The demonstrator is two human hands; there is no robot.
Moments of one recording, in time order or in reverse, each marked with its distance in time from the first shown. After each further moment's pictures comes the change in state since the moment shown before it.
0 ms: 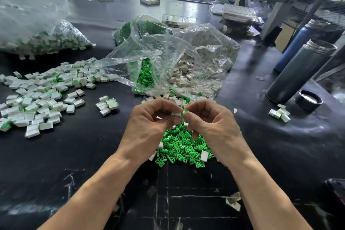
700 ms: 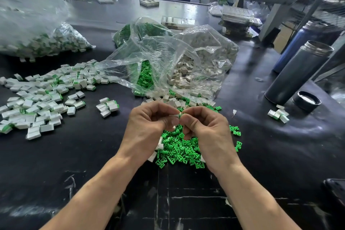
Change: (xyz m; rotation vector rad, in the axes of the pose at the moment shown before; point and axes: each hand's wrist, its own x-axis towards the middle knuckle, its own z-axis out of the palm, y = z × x) left_hand 0.001 0.001 0.001 -0.059 0.067 -0.066; right_hand -0.004 0.007 0.021 0.128 0.121 -0.003
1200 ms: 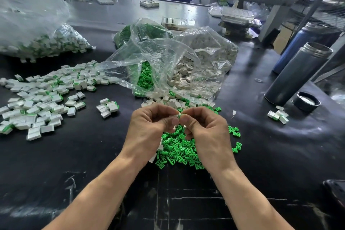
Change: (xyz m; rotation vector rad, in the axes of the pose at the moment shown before) left_hand -0.002 0.002 0.005 -0.039 0.042 -0.063; right_hand -0.002 0.001 0.004 -0.123 0.077 -0.026
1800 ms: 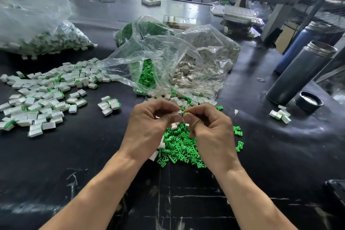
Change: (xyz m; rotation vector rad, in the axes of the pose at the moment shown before) left_hand 0.003 0.002 -0.005 0.156 -0.027 0.110; right_hand -0.002 0.000 -0.001 -0.151 0.044 -0.114
